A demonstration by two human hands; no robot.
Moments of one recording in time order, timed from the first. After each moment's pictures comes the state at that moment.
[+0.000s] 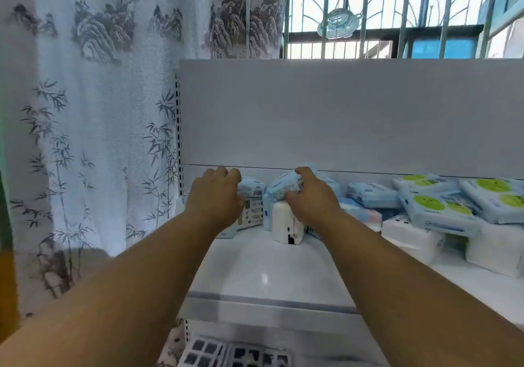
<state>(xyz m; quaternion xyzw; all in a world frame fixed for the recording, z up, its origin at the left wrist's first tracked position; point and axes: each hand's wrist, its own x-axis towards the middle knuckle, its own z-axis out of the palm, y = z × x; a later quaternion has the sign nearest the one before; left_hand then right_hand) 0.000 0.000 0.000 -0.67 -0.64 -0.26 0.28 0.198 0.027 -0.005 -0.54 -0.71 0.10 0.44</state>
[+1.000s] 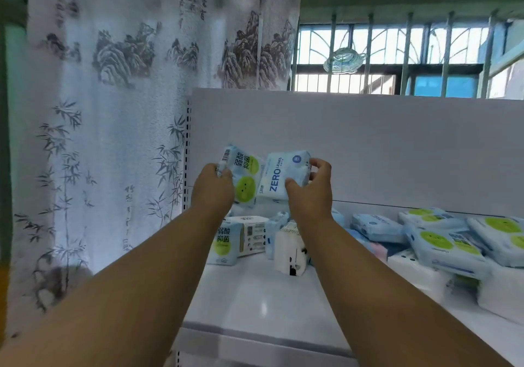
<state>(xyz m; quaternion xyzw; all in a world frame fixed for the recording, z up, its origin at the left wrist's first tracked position) 0.005 -0.002 0.048 -0.49 -0.56 -0.67 -0.08 0.169 0.027 0.040 -0.38 -0.57 0.21 0.69</state>
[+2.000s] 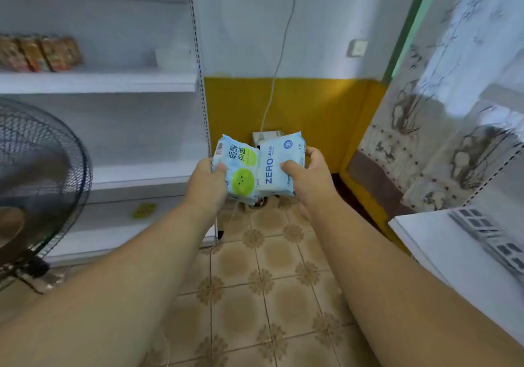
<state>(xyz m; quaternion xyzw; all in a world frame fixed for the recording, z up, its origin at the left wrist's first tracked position) -0.023 -0.704 -0.241 0.07 -0.79 -0.61 0.07 0.010 -0.533 -0.223 -0.14 -0.65 0.74 0.12</state>
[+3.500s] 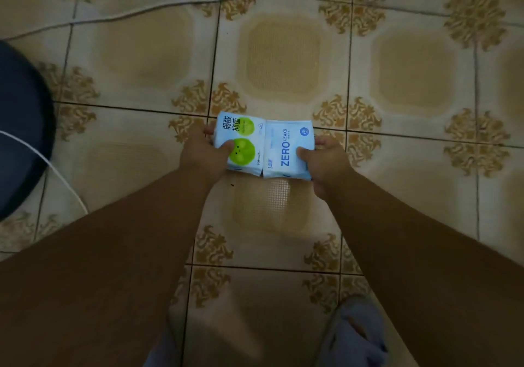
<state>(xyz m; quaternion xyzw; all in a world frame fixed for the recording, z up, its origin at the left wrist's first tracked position) -0.217 -0.765 -1.223 0.30 -0.83 -0.44 -0.17 -0.228 -0.563 -1.218 -0.38 -0.69 0.58 -0.20</state>
